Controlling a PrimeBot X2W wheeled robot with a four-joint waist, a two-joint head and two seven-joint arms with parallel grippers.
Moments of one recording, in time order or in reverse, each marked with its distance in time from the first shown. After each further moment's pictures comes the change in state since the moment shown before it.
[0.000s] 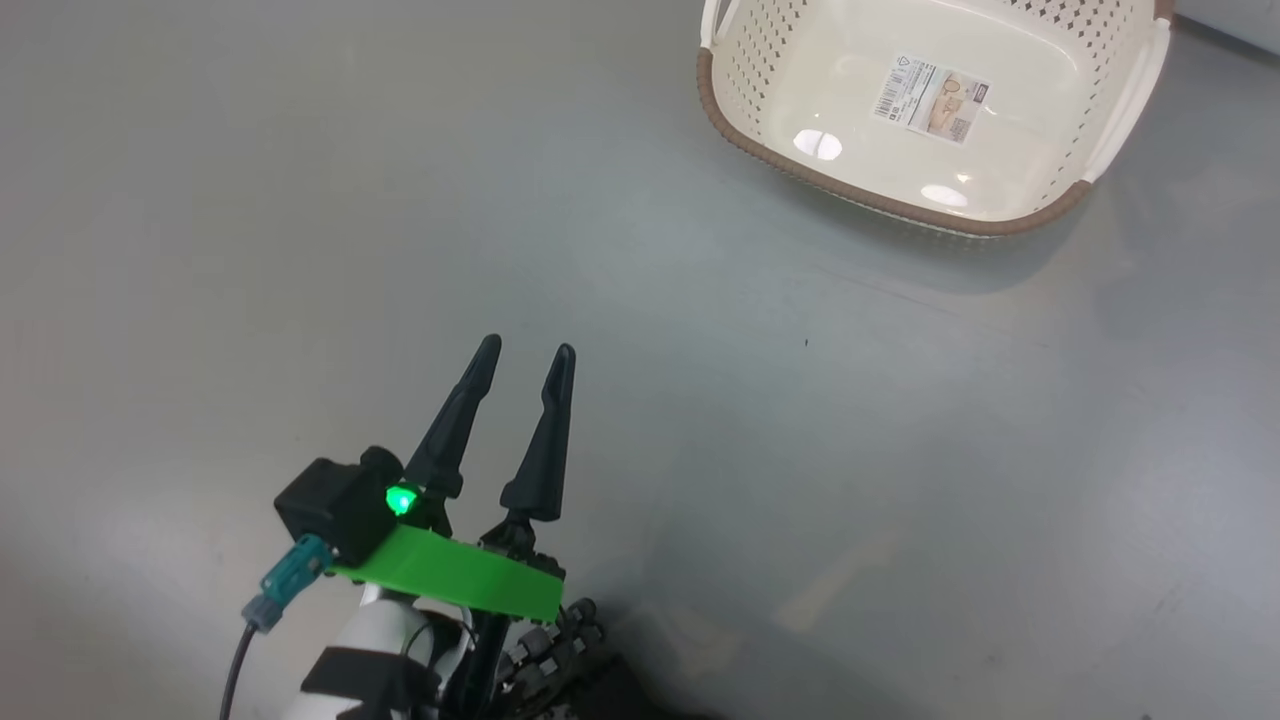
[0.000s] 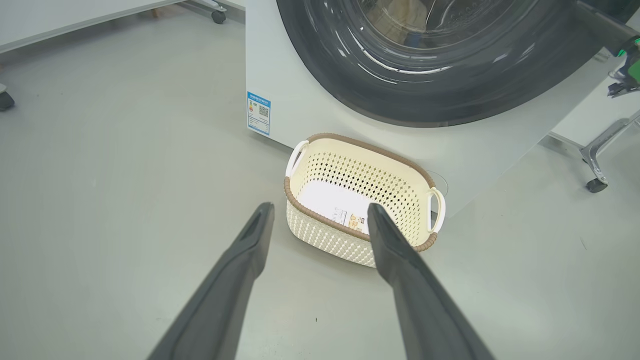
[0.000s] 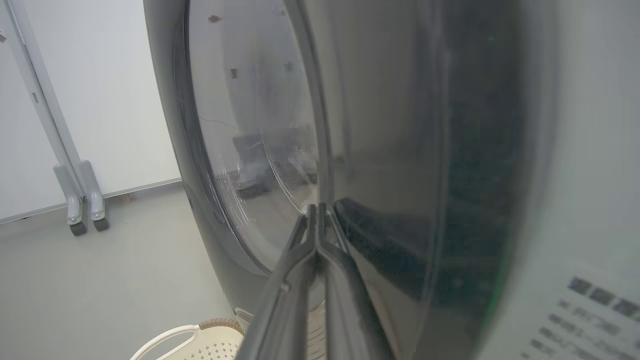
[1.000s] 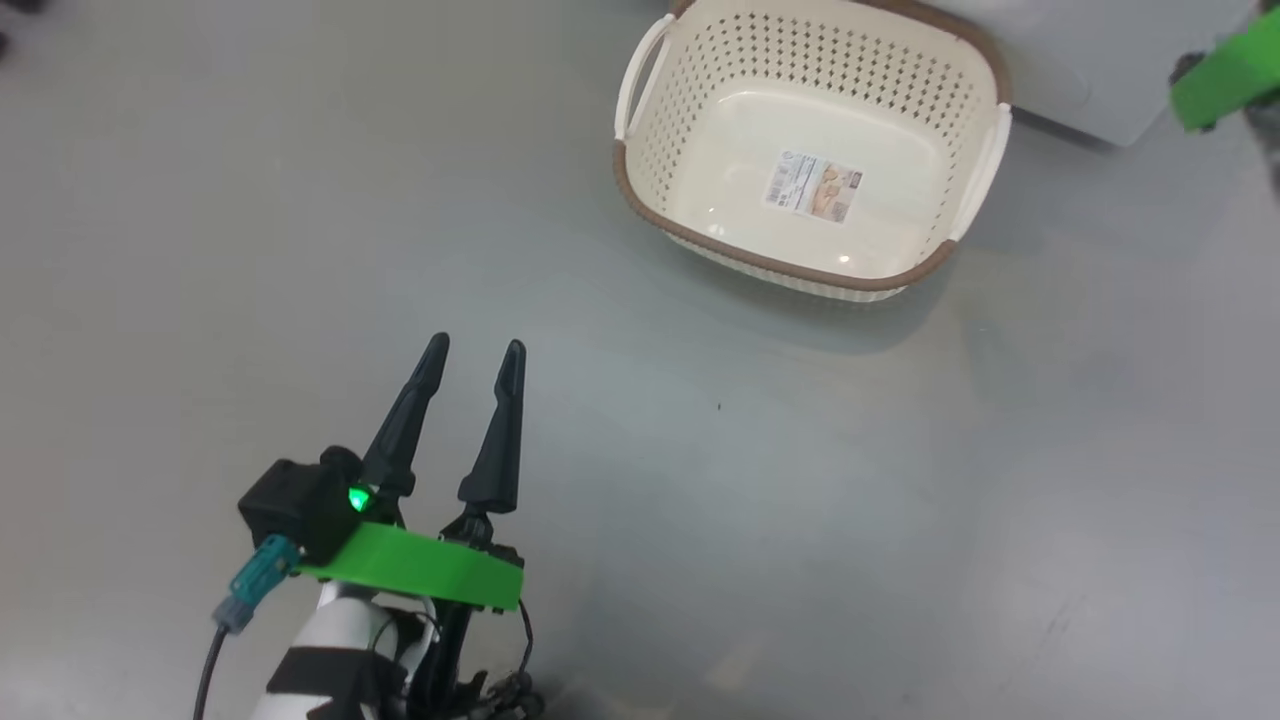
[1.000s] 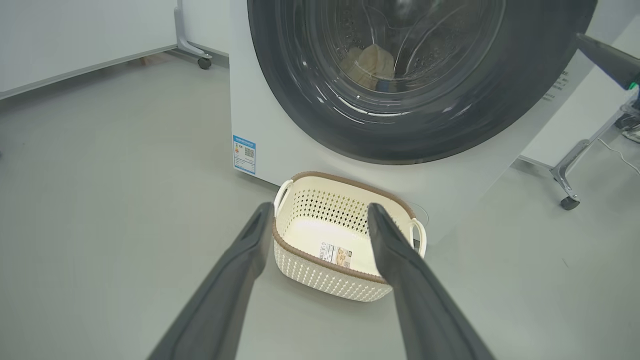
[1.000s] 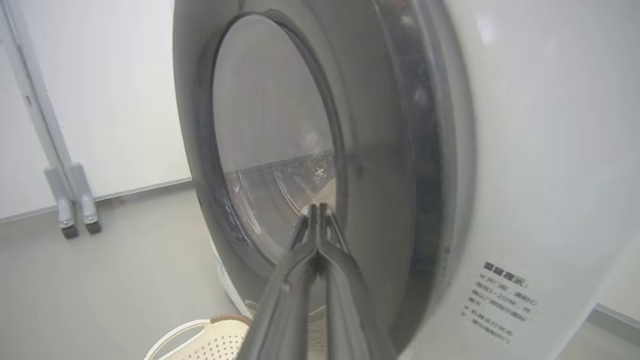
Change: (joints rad) left arm 0.004 0.004 0.070 0.028 0.067 0.000 -0.001; right arm 0.196 0.119 -0.069 -0.075 -0.047 -0.001 -0.002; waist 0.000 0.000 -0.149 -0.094
